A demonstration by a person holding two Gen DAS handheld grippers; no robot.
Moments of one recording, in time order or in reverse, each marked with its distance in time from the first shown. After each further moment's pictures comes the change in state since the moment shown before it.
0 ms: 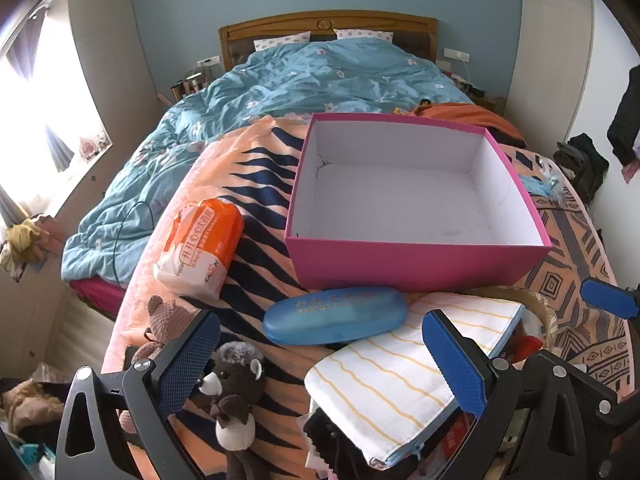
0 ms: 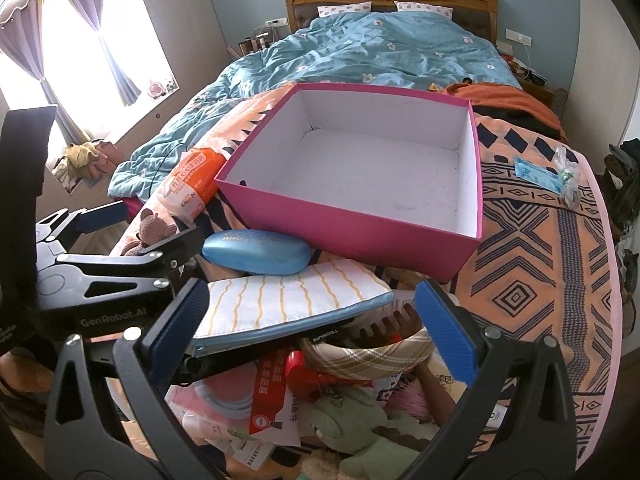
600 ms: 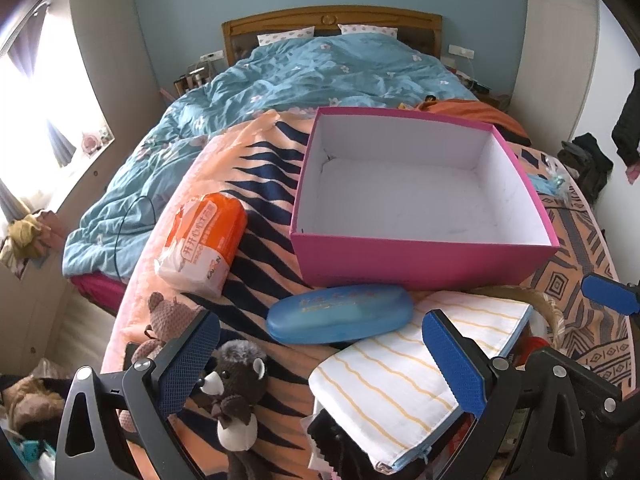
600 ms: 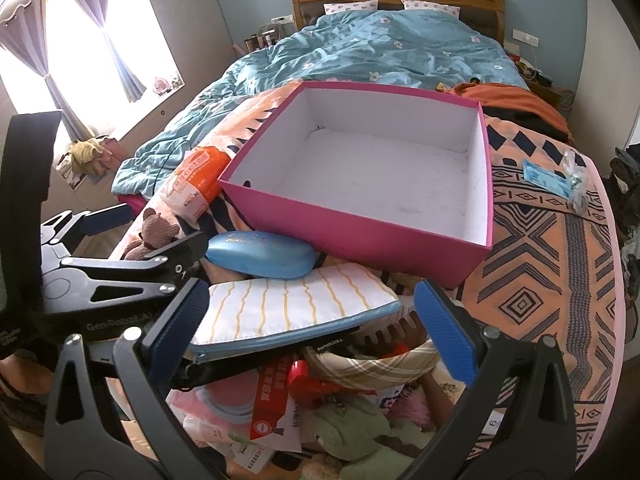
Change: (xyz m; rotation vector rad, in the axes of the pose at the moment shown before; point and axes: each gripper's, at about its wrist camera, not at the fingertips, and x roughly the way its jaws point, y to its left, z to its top) left arm 0.008 0.003 -0.002 -0.006 0.016 0.008; right arm 0.007 -0.002 0.005 -0.007 0.007 0.024
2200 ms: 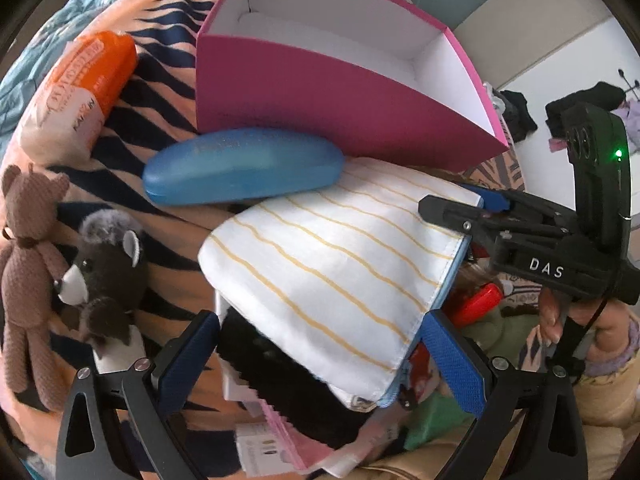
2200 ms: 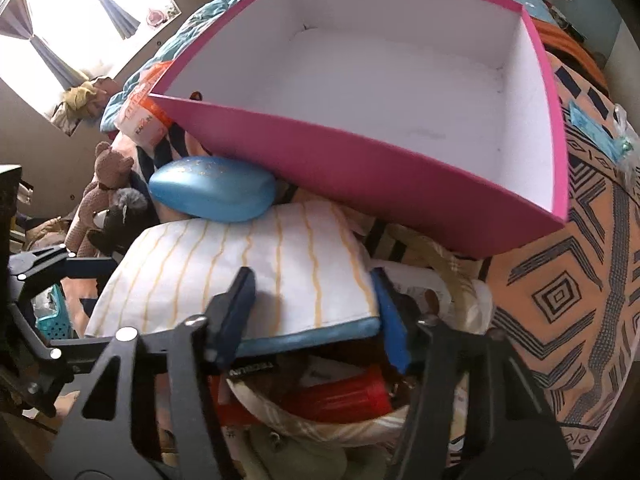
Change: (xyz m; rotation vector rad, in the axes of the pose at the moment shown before) left arm 0.060 0.002 -0.055 -0.053 0.416 -0.482; right arm 0.085 -0.053 -0.010 -0.006 0.311 0.047
